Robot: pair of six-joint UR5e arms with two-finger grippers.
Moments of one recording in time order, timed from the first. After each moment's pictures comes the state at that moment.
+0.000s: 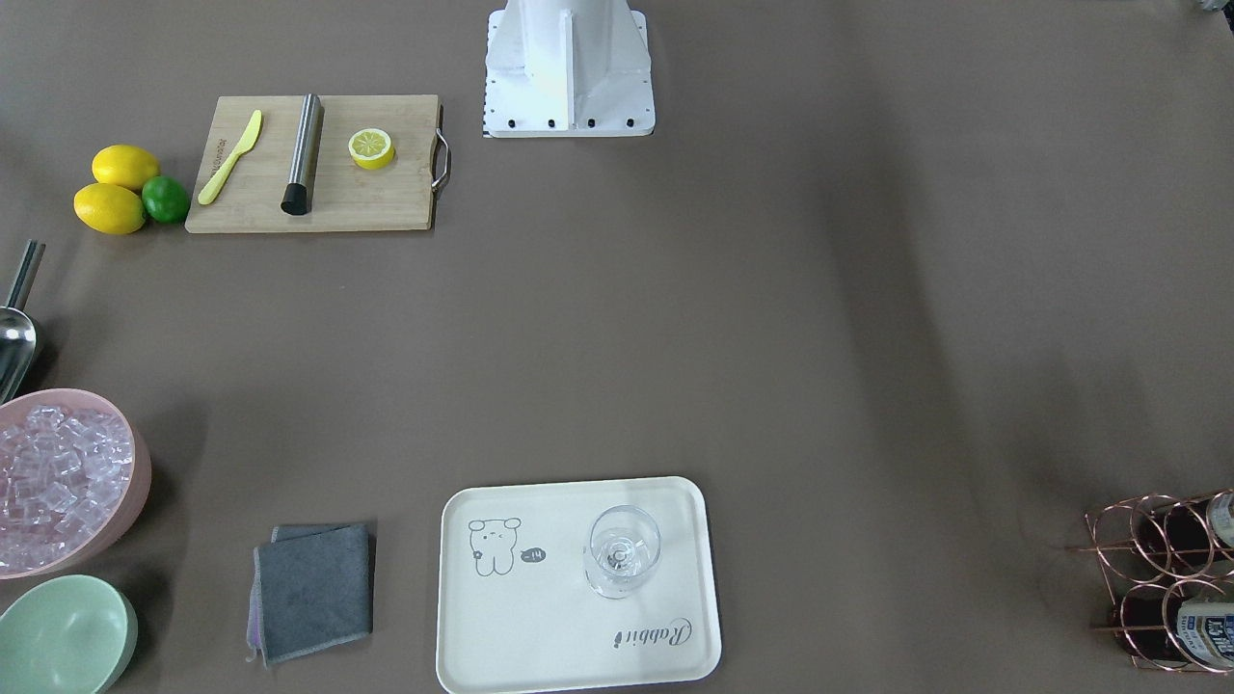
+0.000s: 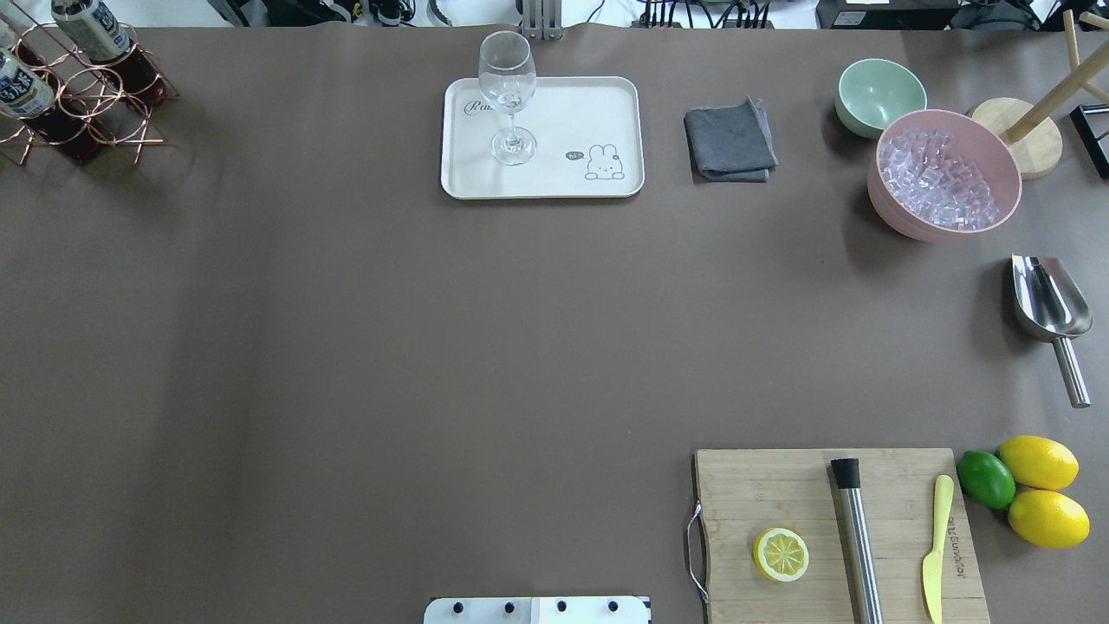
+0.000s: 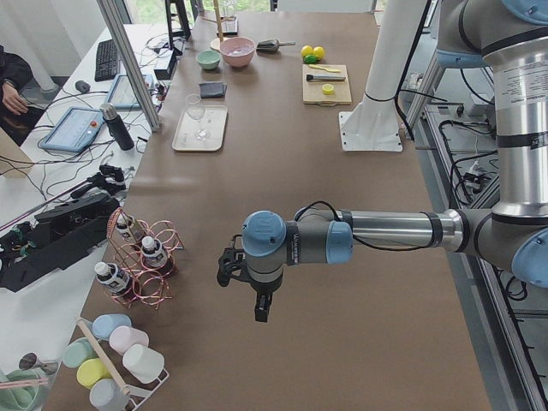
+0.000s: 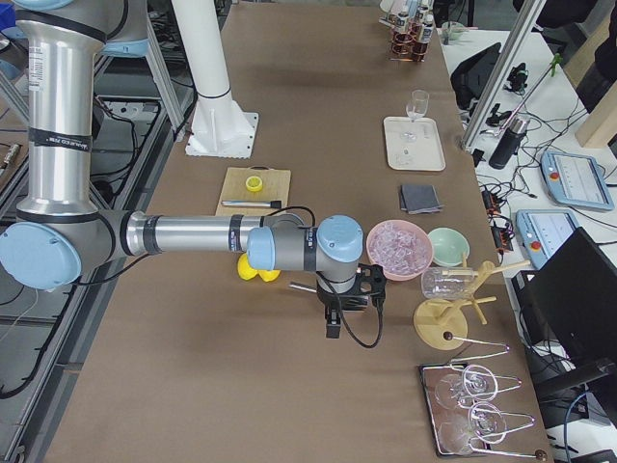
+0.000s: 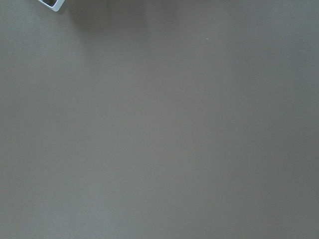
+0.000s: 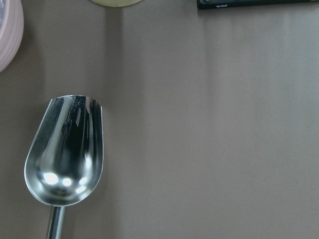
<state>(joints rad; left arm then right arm) -1.63 -1.41 -1.72 -1.57 -2.33 0.17 1.56 -1.68 1.72 -1.58 2.29 0.02</state>
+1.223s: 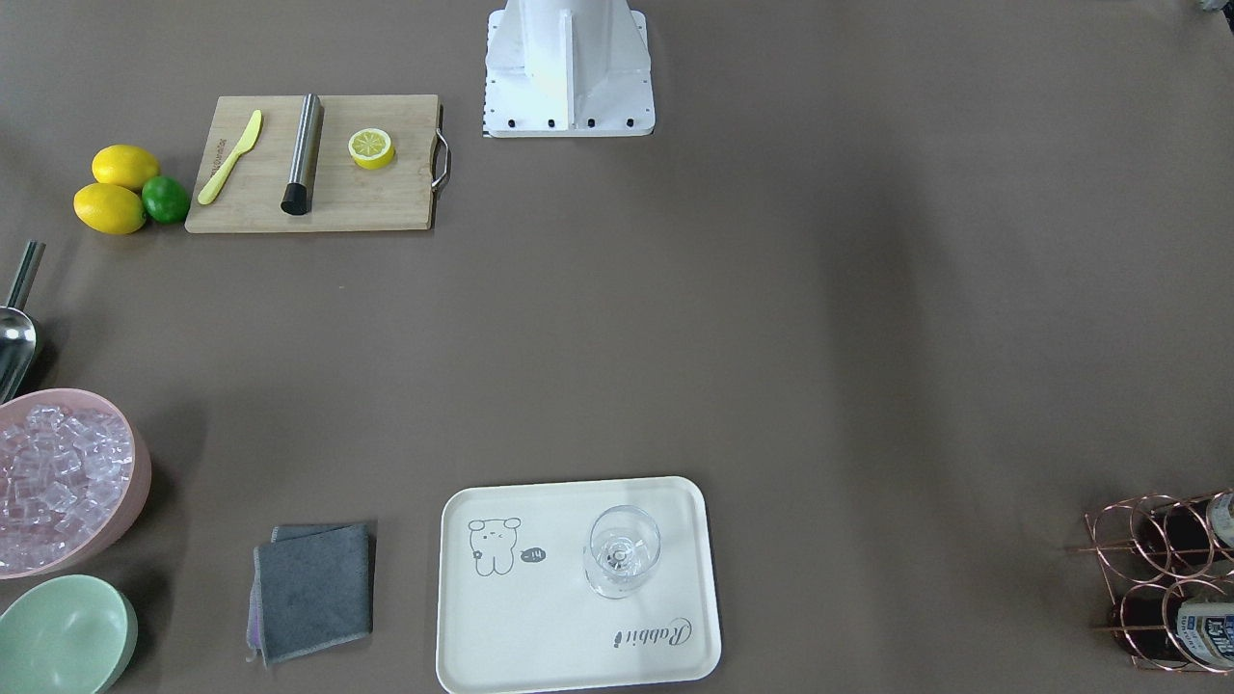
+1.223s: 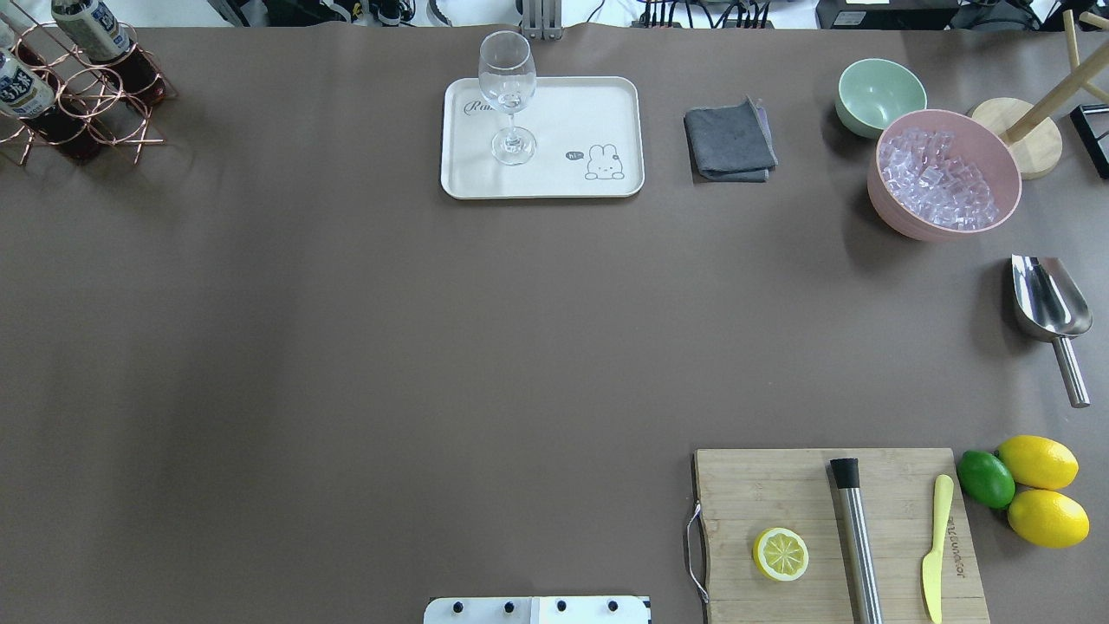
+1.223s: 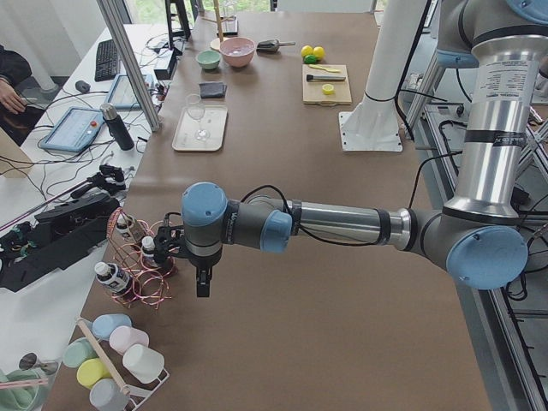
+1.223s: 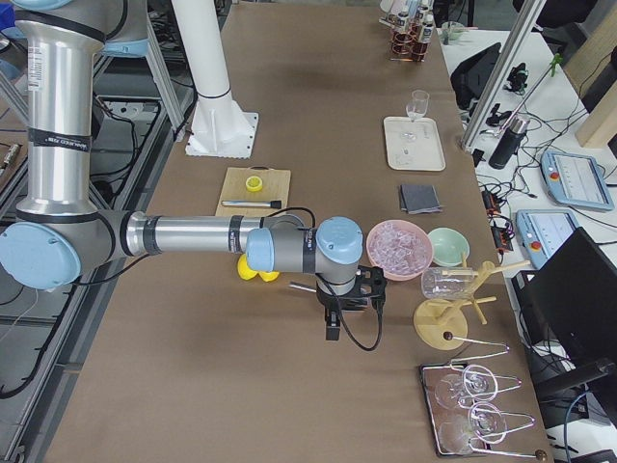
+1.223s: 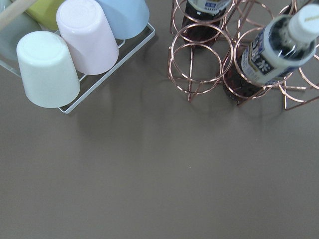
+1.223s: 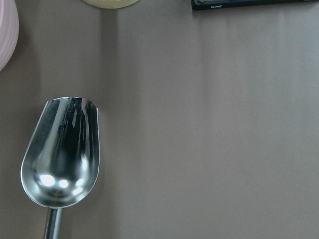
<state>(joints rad) -1.63 -1.66 -1.58 -1.70 -2.35 -0.24 1.57 -1.68 1.72 -1.58 2.28 0.02</state>
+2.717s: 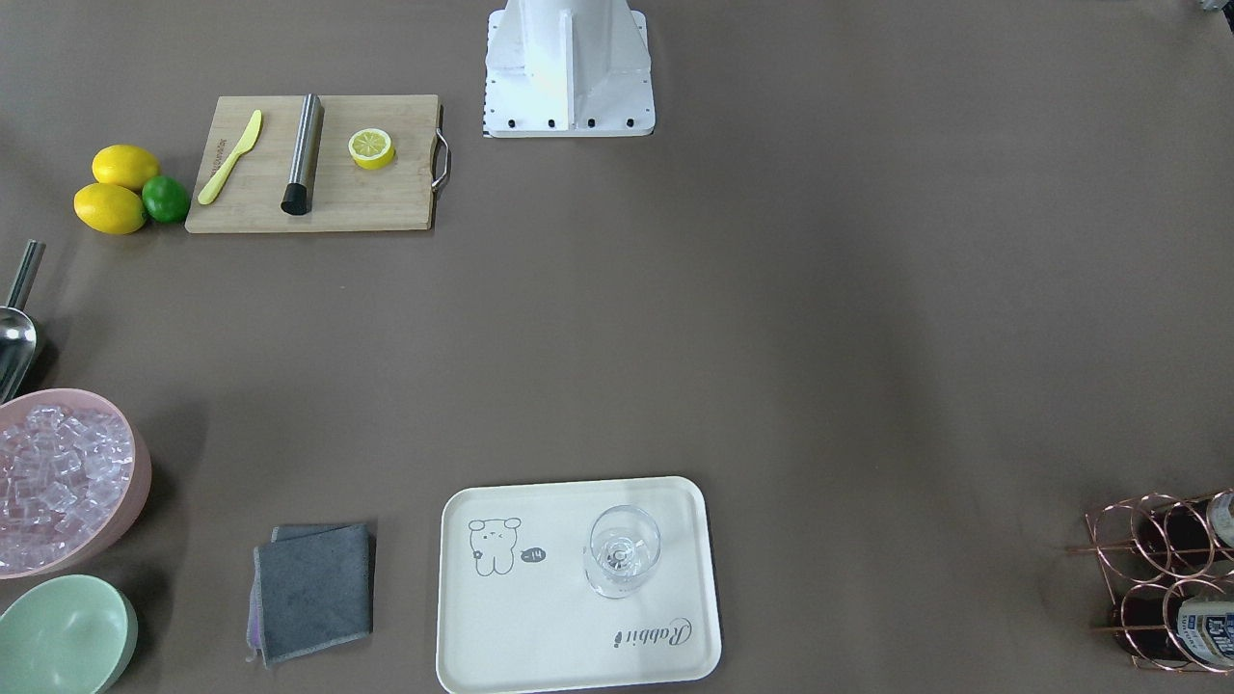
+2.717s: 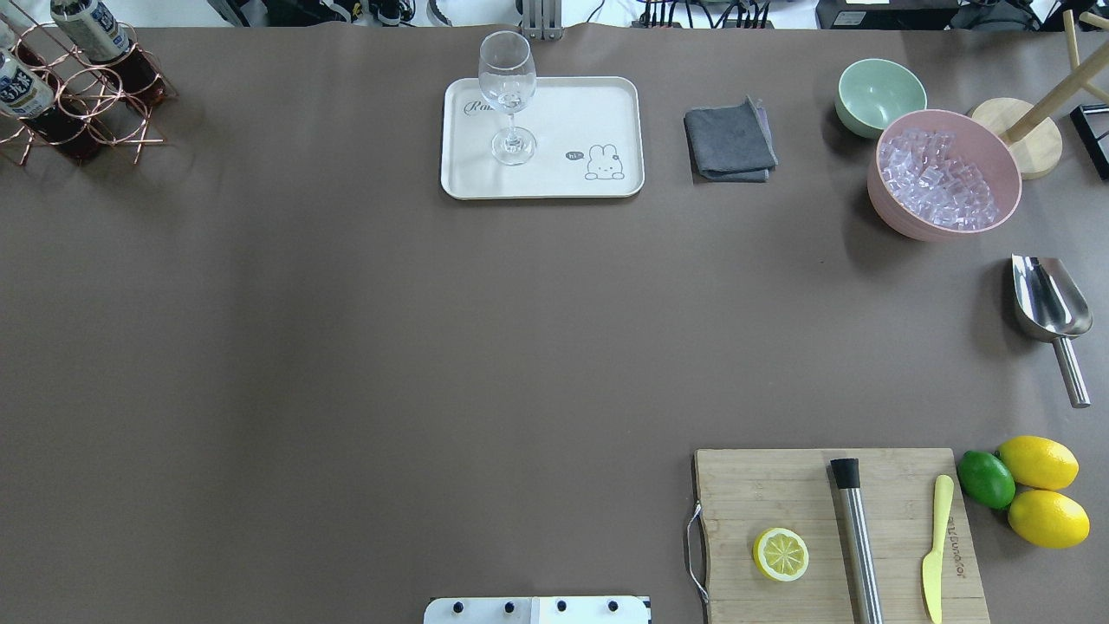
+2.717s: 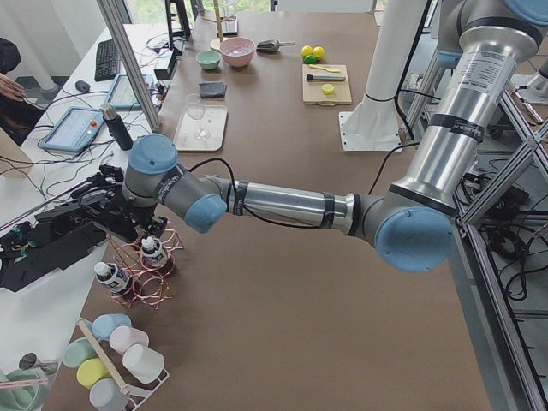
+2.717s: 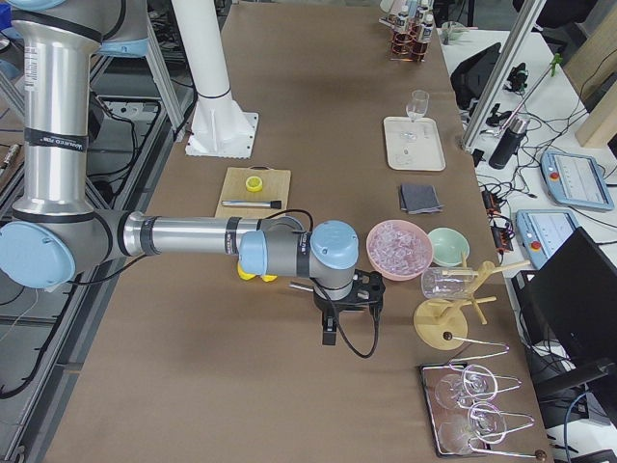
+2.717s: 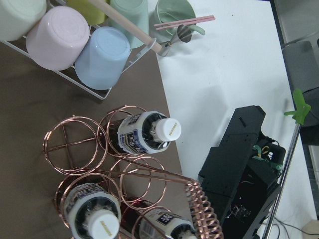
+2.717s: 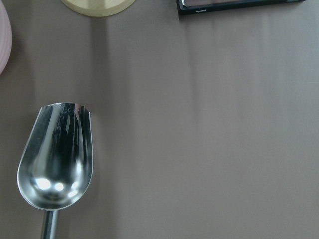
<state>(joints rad) -1.54 -2.03 -1.26 -2.15 -2.18 -1.95 1.61 -1.68 1.72 -1.58 2.29 0.03</state>
